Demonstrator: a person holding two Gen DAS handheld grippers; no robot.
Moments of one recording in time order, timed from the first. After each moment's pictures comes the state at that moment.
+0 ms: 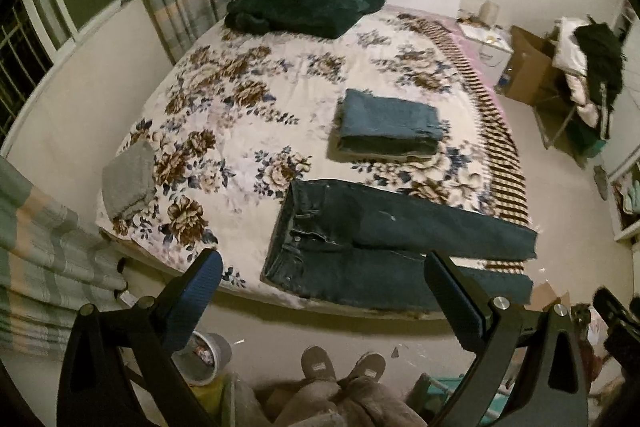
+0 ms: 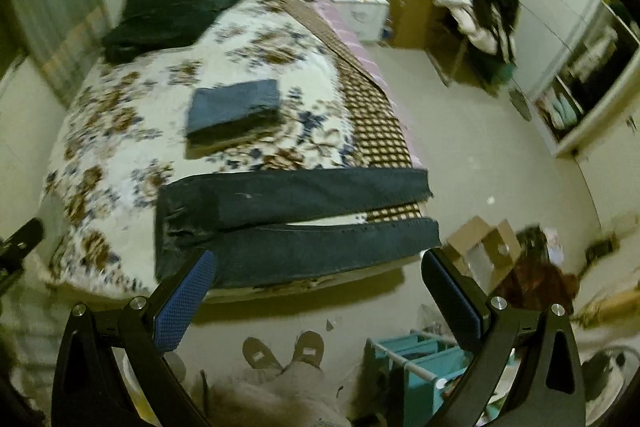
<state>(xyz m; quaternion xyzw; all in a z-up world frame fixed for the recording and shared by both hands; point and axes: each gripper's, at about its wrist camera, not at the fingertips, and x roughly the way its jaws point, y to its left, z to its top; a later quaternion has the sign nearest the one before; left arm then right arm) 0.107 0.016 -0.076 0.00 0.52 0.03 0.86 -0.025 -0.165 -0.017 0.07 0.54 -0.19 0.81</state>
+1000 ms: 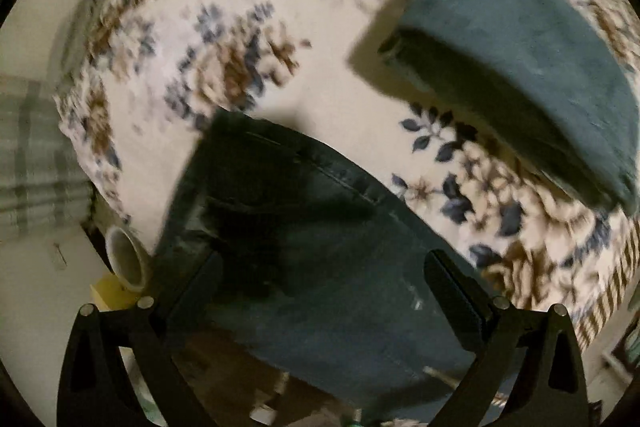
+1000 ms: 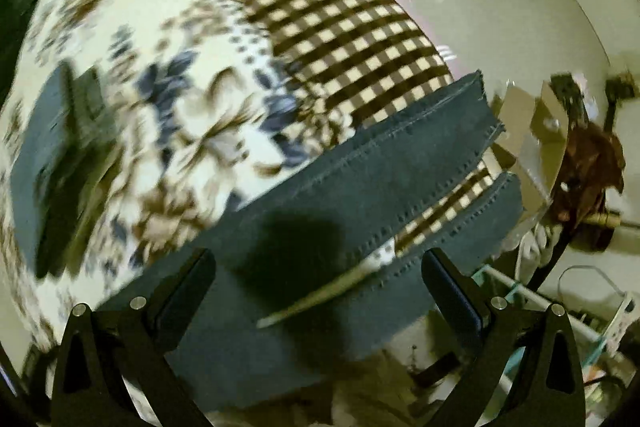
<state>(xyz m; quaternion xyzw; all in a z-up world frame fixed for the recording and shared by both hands) 0.435 -0.020 -0.470 -0.13 0.73 0.21 0.64 0.298 -0.466 -0.478 0.28 0.66 -0.31 0.62</state>
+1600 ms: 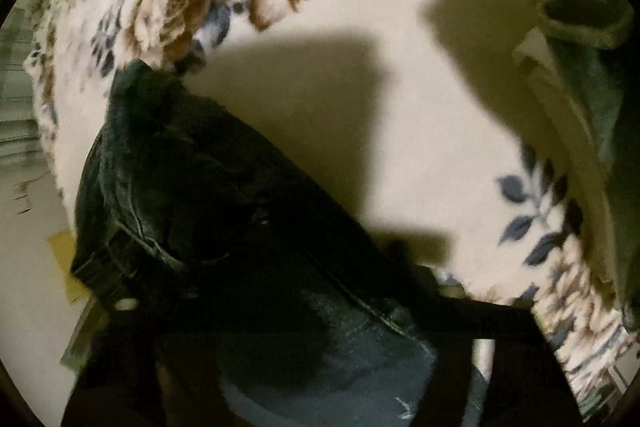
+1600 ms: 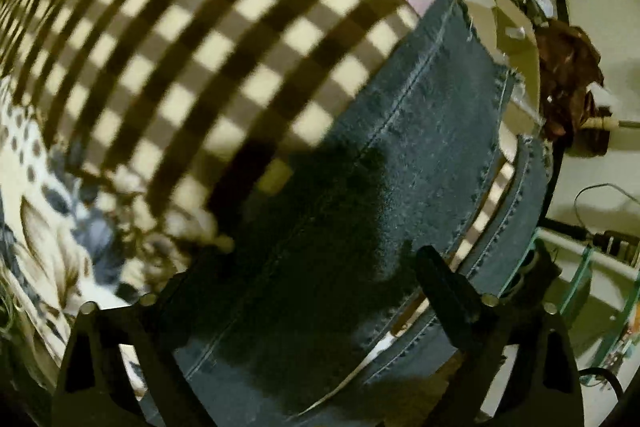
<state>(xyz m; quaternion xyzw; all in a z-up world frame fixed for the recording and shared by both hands) 0.452 0.023 -0.599 -0.22 0.72 0.25 0.61 0.279 -0.576 -0.627 0.37 0.65 -0.42 0.51</state>
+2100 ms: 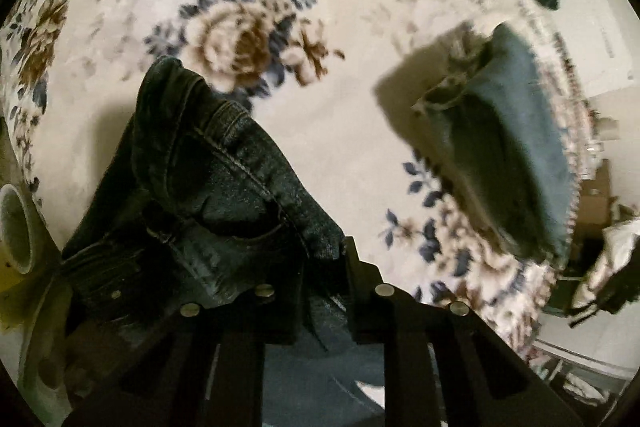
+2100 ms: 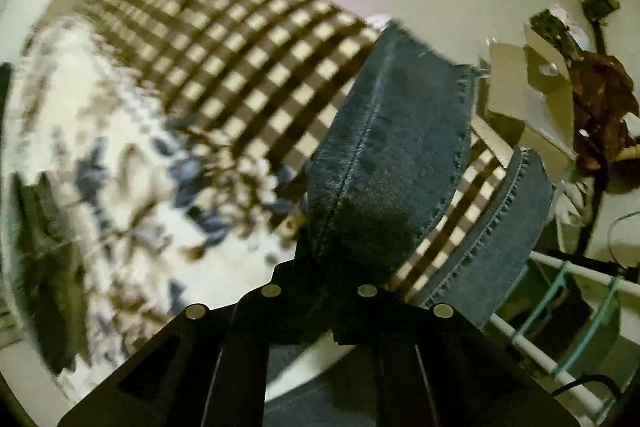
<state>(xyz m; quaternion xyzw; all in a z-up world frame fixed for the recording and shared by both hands) 0.341 0.083 -0.480 -0.35 0.61 0.13 0.70 0.211 -0.528 -0.509 0.38 0.54 -0.35 0.66</state>
